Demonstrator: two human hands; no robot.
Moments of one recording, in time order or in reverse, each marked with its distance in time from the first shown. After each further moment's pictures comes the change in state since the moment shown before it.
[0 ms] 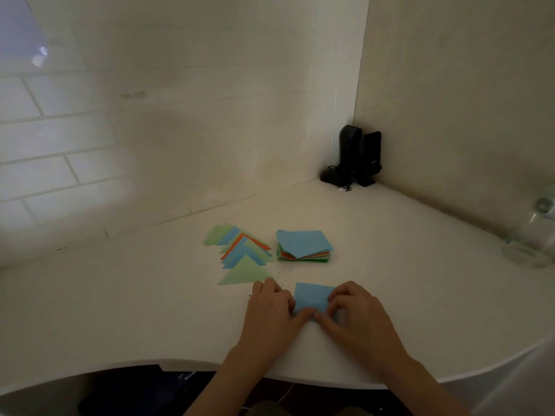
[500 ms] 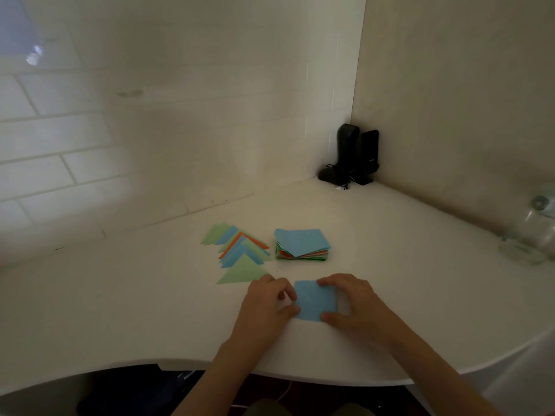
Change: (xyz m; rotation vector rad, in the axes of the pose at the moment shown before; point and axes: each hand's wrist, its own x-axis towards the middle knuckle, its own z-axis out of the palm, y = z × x) left_hand 0.006 -0.005 -0.015 -0.223 -0.077 -0.006; right_hand 0.020 0.017 -0.011 0.054 -0.388 0.120
